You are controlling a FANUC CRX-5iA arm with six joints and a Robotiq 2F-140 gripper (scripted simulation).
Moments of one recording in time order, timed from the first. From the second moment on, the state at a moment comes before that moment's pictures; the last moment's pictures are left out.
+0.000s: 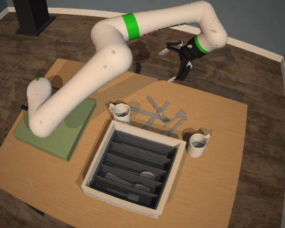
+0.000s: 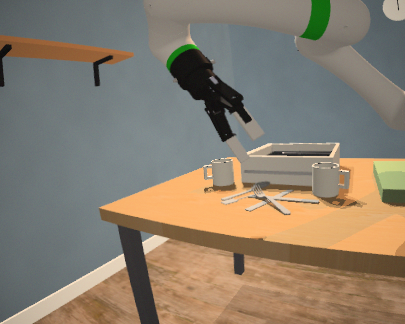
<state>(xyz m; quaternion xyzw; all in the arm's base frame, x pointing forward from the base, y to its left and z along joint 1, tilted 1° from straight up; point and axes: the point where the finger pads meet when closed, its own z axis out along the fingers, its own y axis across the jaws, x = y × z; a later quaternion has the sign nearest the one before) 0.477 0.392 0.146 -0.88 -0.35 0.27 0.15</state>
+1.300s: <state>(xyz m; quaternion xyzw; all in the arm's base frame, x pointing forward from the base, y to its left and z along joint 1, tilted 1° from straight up) 0.483 0.350 0.152 -0.98 -0.03 0.20 0.04</state>
